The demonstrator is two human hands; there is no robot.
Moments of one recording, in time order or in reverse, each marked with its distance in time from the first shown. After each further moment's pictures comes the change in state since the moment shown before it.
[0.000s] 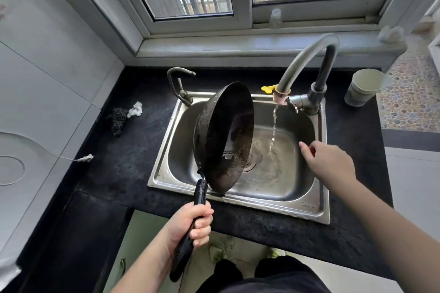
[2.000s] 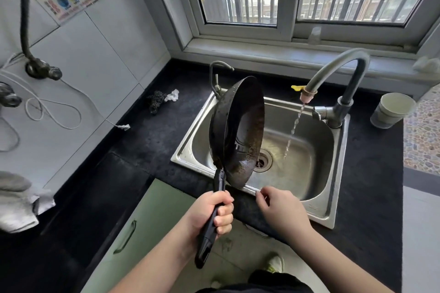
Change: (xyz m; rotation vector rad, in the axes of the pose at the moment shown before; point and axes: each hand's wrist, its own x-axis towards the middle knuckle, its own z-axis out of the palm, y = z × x) left_hand -0.045 -0.041 0.048 -0.153 0.078 0.128; right_hand -0.142 -0.086 0.014 0.201 -0.228 -0.347
